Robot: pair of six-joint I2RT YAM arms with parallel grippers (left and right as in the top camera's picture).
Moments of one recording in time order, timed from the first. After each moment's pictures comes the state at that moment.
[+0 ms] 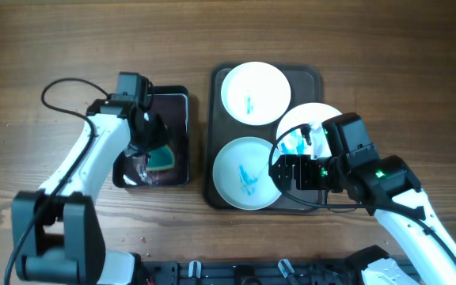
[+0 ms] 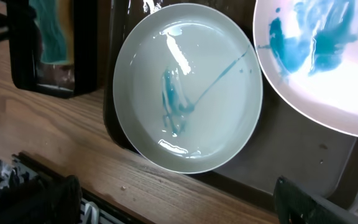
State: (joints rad) left arm -0.10 1.62 1.06 -0.83 0.06 -0.49; right arm 0.38 1.10 0.84 -0.87 -0.38 0.39
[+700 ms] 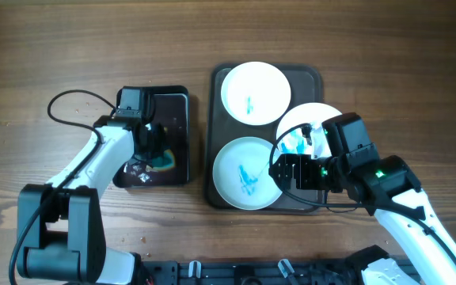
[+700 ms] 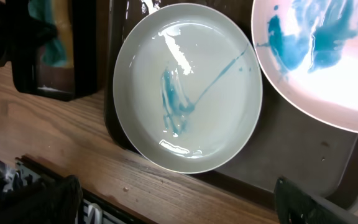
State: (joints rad) left arm -0.11 1.64 0.90 -0.64 0.04 -0.49; right arm 0.38 1.10 0.84 -0.88 -0.38 0.42
